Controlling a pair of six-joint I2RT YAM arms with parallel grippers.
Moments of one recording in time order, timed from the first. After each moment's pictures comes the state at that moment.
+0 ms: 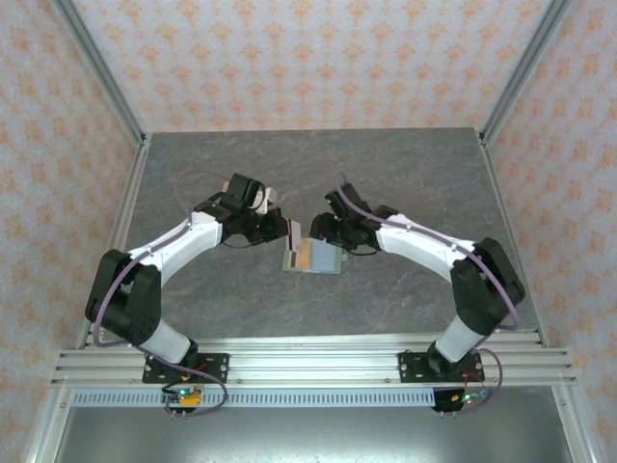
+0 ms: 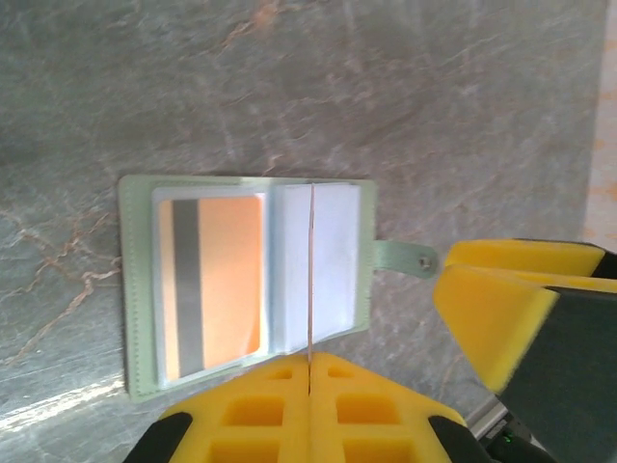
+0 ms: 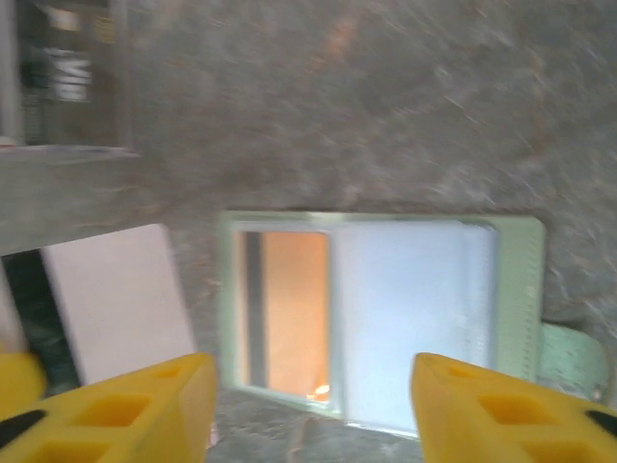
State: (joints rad) left arm -0.37 1.53 1.04 -0.47 0.48 -0.65; right arm 0.67 1.61 1.11 -0.43 -0.11 0.87
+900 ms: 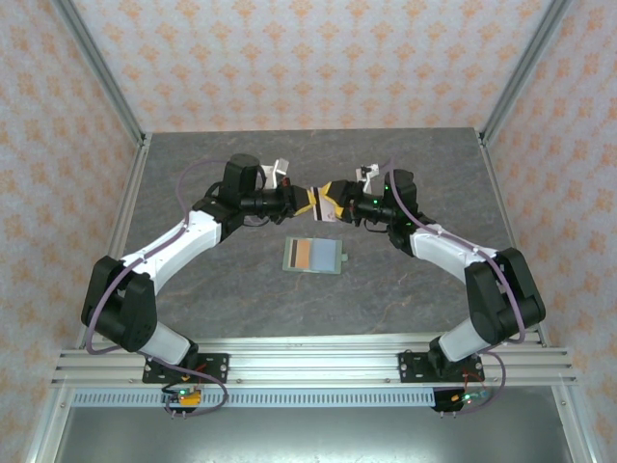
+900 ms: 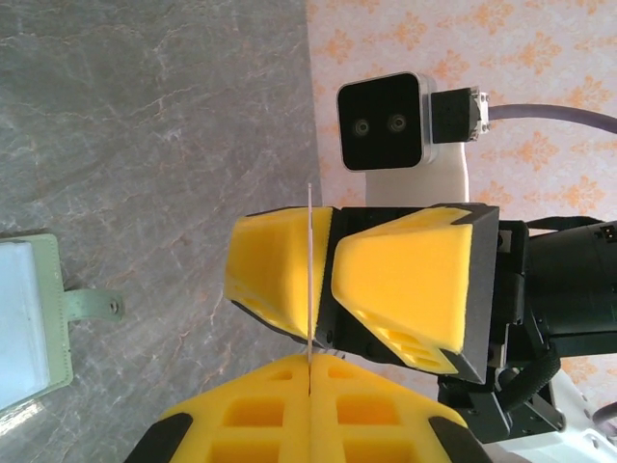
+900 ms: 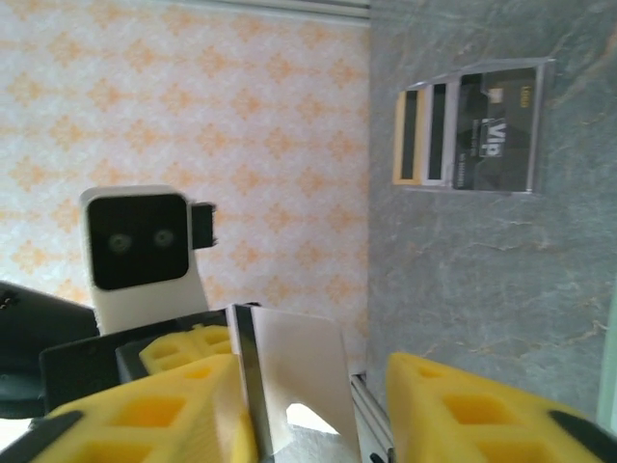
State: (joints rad) left arm -0.40 1.50 1.10 -0.08 0.73 -1.02; right arm 0.40 1.52 0.85 0.46 -0.78 1.30
